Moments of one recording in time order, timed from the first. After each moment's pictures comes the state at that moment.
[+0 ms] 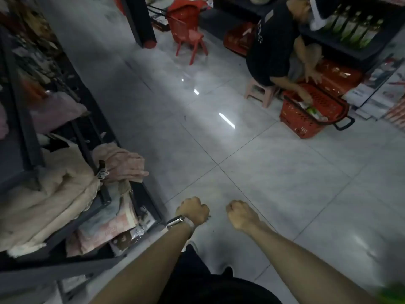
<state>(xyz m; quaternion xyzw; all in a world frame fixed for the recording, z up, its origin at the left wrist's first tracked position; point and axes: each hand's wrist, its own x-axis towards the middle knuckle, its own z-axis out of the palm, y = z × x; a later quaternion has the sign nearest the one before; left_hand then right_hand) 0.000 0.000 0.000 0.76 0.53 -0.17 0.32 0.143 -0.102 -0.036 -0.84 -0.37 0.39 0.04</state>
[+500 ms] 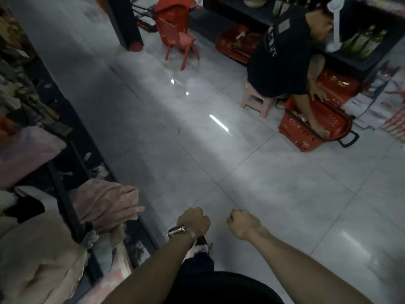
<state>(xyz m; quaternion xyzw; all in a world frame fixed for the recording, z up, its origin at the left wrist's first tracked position) 0.066 0.185 -0.039 0.78 0.48 -0.21 0.33 0.217 0.070 -0.051 -0.82 -0.39 0.42 -0.04</state>
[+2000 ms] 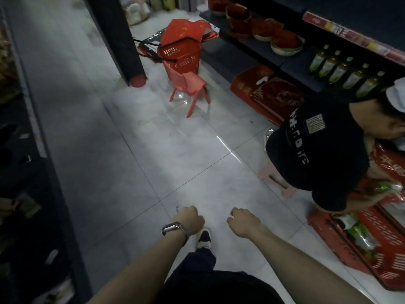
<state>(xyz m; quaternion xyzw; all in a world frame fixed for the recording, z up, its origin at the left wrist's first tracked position) 0.501 0.831 -0.041 0.76 0.50 -0.24 0.34 0.675 0.714 -0.057 -0.81 -0.40 0.43 -0.05</state>
